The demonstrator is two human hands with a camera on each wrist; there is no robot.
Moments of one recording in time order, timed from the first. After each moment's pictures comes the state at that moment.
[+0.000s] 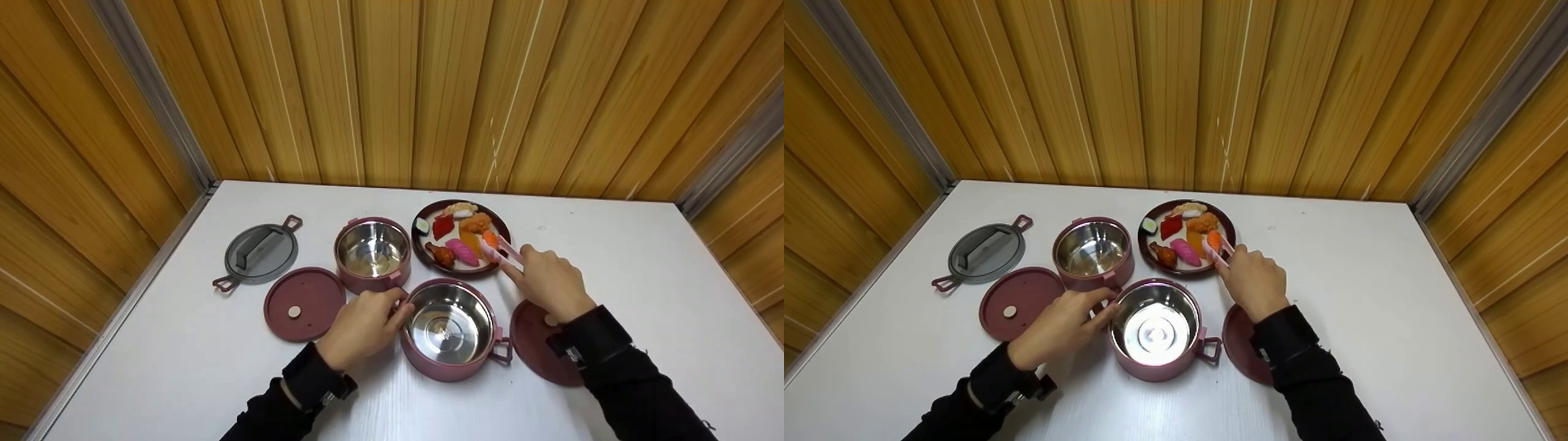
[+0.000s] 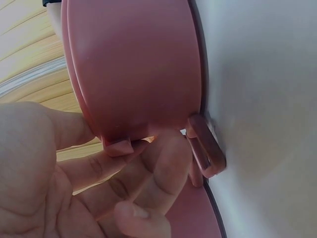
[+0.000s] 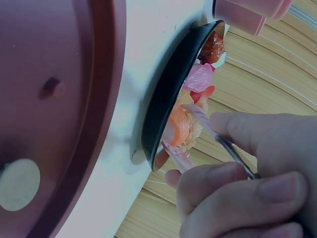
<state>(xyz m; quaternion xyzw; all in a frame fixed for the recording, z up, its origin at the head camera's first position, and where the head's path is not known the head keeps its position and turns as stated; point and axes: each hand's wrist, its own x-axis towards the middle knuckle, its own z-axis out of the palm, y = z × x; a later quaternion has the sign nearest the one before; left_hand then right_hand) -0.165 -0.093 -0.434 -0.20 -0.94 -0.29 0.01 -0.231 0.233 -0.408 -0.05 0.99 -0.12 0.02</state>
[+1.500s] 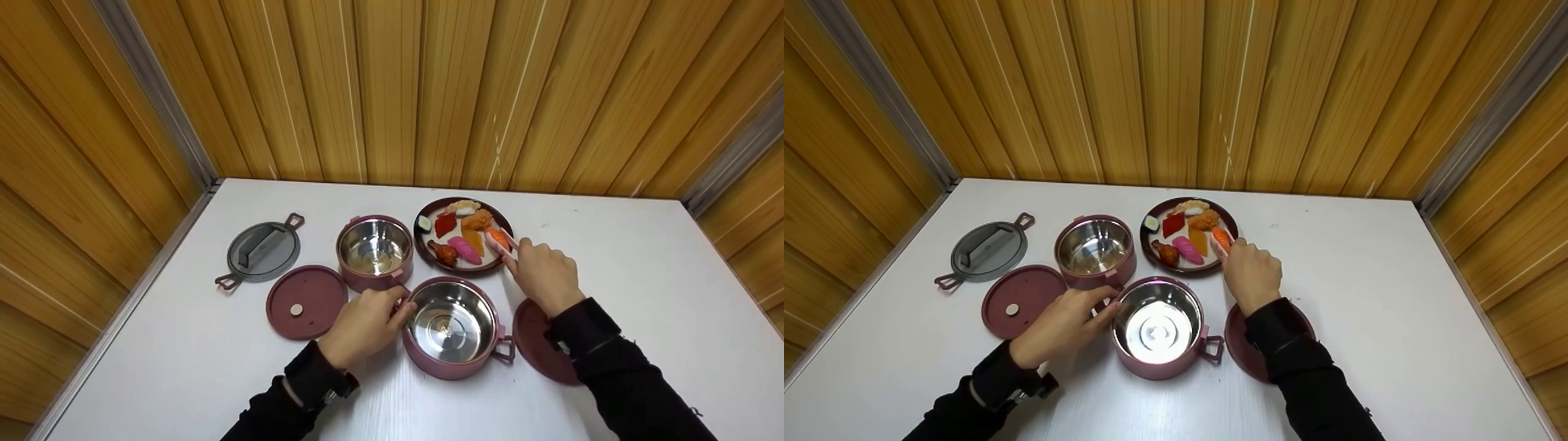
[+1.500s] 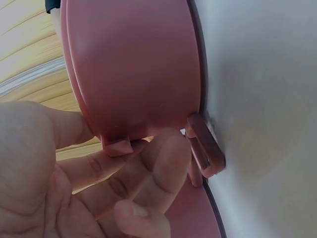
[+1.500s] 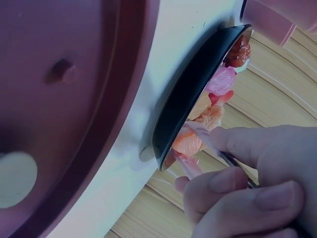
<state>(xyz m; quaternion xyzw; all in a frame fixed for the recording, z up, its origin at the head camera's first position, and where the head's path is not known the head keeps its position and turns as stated) -0.167 -0.093 -0.436 -0.20 -0.94 -0.29 0.00 -0.236 0.221 -0.417 -0.05 0.99 -0.08 -0.07</state>
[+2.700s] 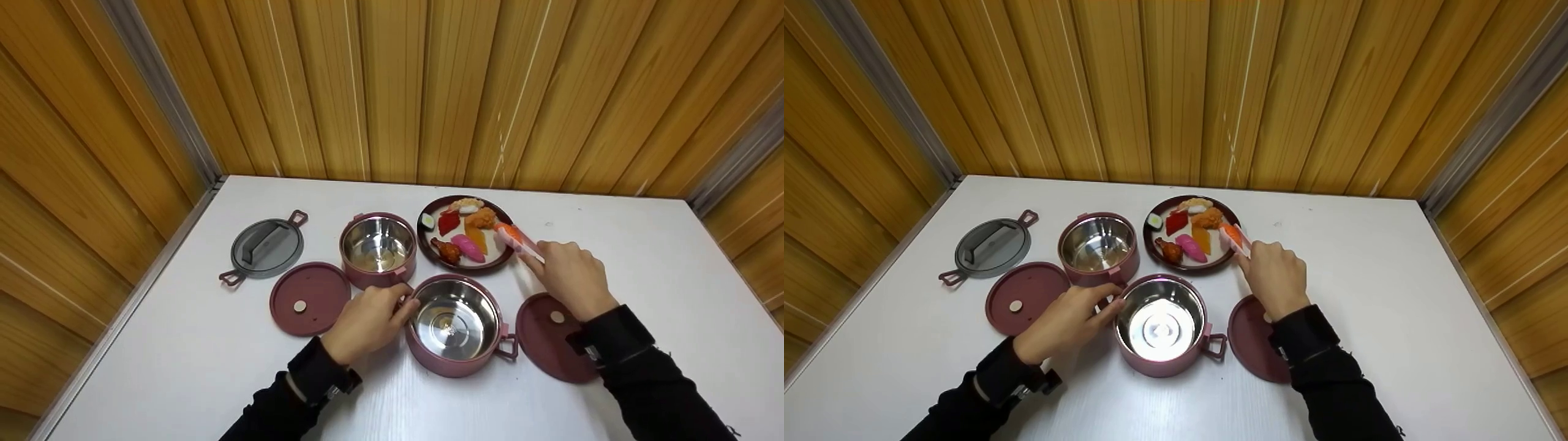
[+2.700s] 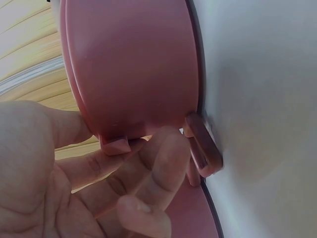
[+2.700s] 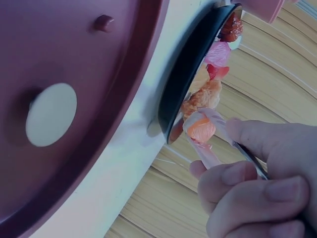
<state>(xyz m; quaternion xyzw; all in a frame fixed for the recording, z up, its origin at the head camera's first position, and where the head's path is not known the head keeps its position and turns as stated) -0.168 -0.092 -0.436 -0.19 -0.94 -0.29 -0.01 -0.226 0.252 -0.410 -0.08 0.99 -0.11 -0.09</state>
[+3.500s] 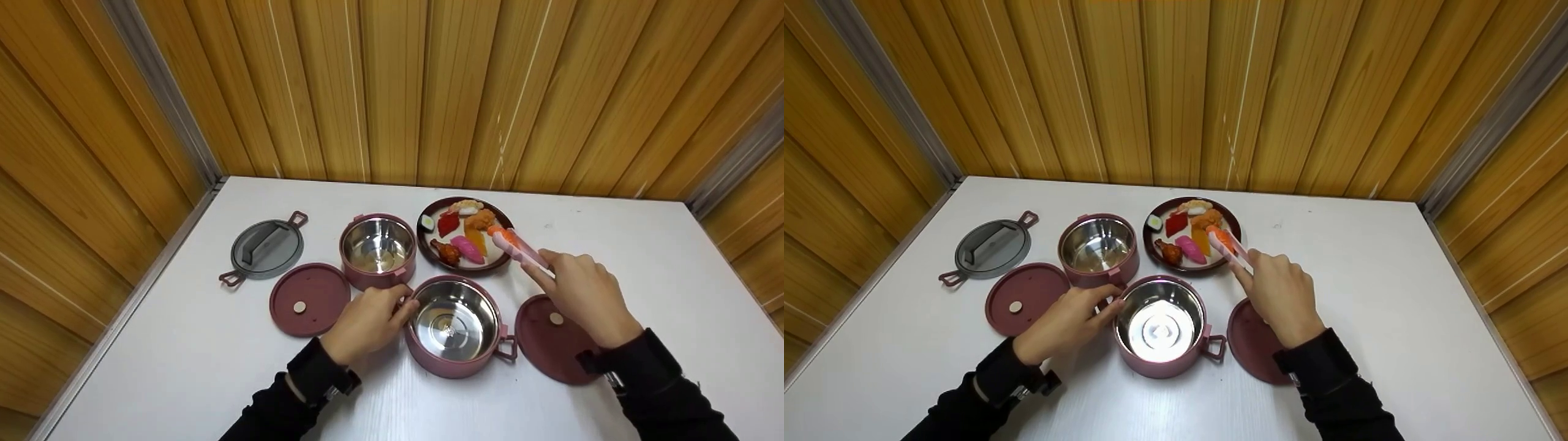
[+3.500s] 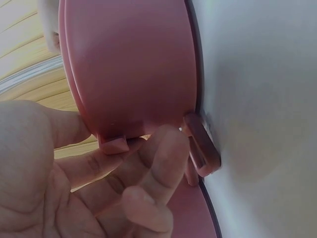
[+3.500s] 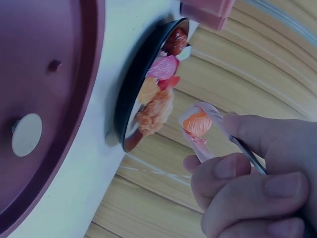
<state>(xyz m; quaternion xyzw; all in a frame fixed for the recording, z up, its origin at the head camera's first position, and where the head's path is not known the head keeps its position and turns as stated) -0.168 -0.093 -0.437 -0.20 -0.93 -0.31 -0.01 -0.193 0.250 -0.387 -0.10 0.98 -0.14 -0.07</state>
